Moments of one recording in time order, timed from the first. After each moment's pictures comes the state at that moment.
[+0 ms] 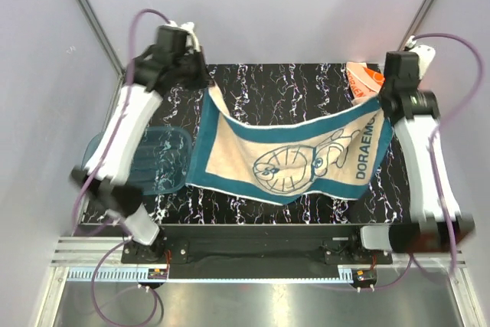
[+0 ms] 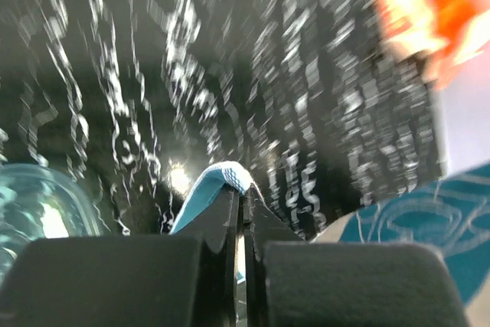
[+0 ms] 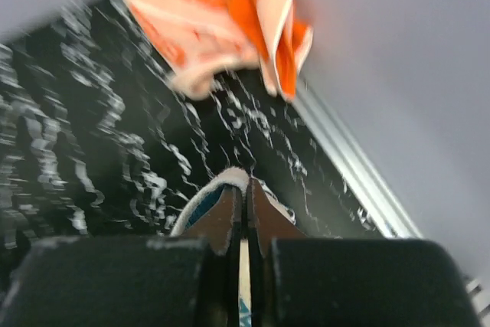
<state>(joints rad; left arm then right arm) -0.39 1.56 2.00 -1.01 0.09 -0.46 0.11 1.23 1.60 -0.86 0.61 0.26</state>
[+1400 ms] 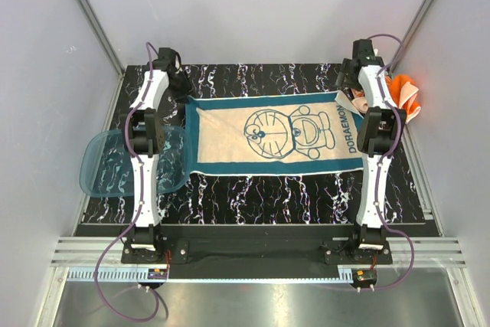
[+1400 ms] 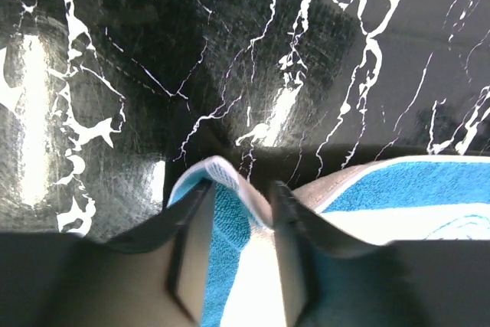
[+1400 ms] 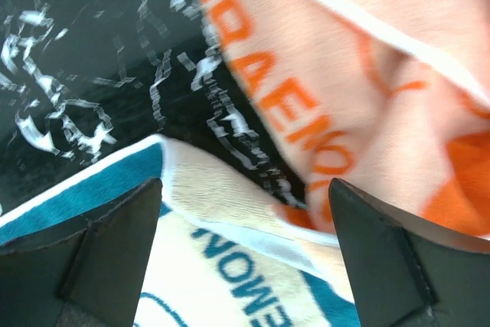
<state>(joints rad) -0.01 2.56 2.39 -0.91 0.23 -0.47 -0.07 2.53 2.39 -0.82 0.24 0.25</state>
